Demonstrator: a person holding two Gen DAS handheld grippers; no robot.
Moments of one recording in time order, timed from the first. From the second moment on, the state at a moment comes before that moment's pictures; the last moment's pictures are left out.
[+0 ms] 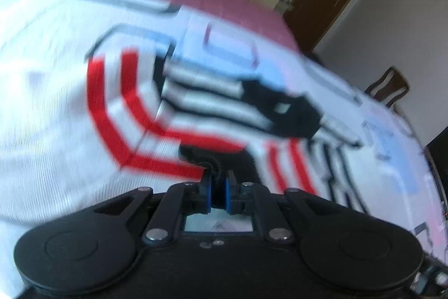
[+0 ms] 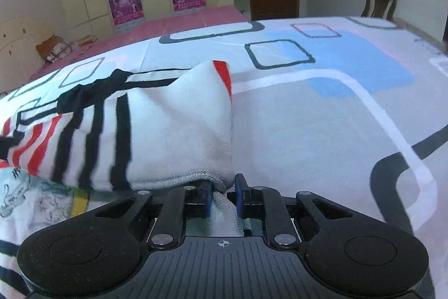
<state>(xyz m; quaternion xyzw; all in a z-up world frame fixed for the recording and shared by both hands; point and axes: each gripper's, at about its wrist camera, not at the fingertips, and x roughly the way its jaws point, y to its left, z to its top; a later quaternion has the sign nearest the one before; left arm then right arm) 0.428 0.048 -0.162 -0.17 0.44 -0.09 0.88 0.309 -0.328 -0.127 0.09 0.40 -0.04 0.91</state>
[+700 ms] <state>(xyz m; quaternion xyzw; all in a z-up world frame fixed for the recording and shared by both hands) 0.436 -0.004 -0.150 -0.08 0.39 -0.11 0.91 0.382 -0.358 -0.111 0.13 0.39 0.01 0.91</state>
